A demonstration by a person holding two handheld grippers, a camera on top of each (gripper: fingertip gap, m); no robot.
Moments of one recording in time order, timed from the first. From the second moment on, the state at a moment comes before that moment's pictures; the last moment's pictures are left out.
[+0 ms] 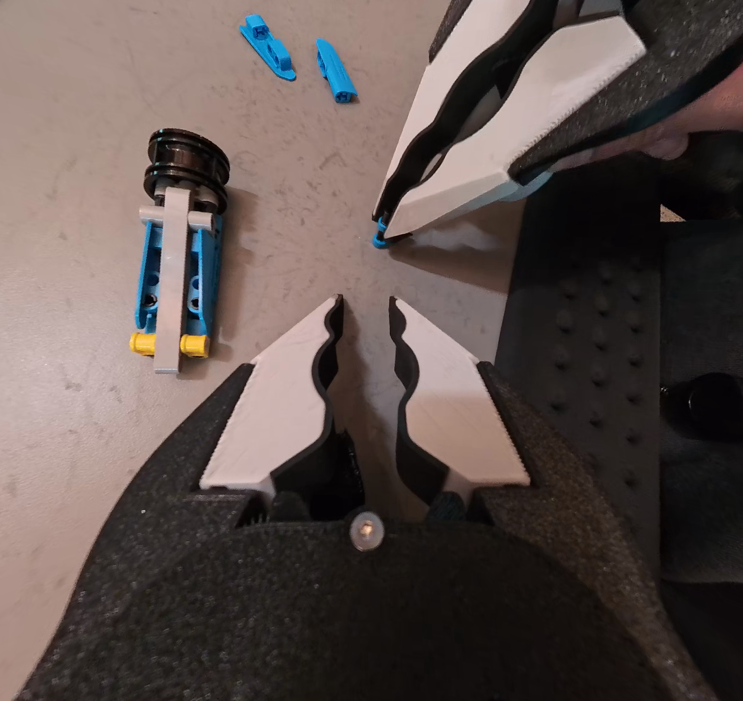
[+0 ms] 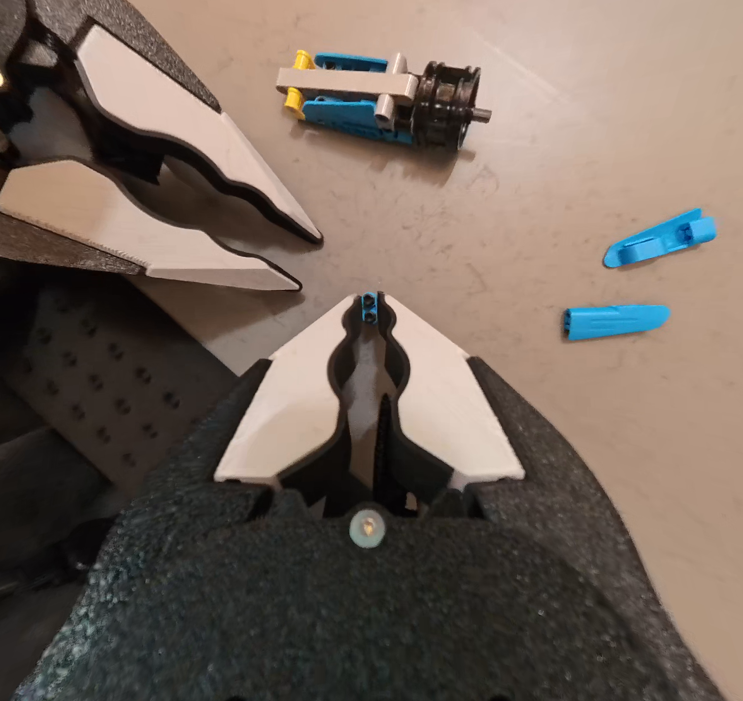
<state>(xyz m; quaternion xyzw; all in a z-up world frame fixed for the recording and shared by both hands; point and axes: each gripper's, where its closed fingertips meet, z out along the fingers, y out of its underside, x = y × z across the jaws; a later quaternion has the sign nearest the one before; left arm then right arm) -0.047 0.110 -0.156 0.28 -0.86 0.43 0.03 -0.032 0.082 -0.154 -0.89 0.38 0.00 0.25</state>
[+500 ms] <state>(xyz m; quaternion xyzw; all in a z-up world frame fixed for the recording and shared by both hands) -0.054 0.106 -0.153 0.26 -0.86 0.44 0.04 -0.038 0.093 -0.143 -0.77 0.48 0.23 0.37</state>
